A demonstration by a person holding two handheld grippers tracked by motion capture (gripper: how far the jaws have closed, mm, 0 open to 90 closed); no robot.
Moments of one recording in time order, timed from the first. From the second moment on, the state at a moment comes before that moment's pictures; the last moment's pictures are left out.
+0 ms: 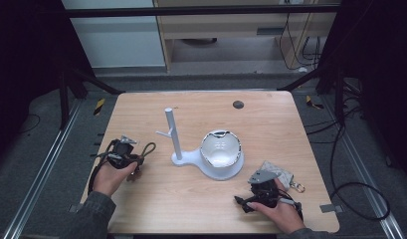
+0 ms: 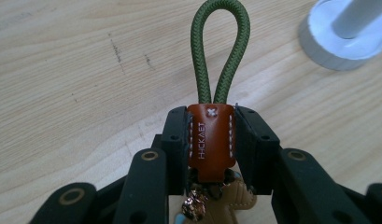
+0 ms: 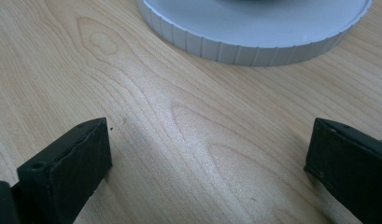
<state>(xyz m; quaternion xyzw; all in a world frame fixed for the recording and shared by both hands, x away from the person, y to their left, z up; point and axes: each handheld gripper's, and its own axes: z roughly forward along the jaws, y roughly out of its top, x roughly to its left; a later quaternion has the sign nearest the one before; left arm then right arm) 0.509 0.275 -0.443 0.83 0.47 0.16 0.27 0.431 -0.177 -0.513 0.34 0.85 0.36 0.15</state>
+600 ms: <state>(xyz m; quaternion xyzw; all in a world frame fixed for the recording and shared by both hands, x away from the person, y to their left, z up) 0.439 0.258 -0.407 0.82 0.39 0.21 0.37 0.431 -0.177 -0.513 0.34 0.85 0.36 0.15</state>
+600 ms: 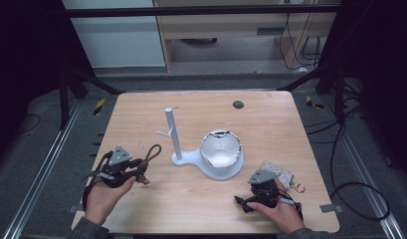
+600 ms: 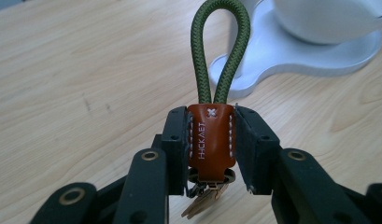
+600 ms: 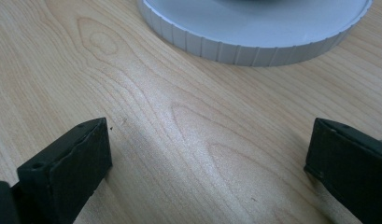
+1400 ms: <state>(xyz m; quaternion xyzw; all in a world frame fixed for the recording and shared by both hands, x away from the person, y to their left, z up) 0.408 0.215 -0.361 0.79 0.32 0.25 0.46 0.431 -0.177 -0.513 0.34 0.85 0.36 0.15</state>
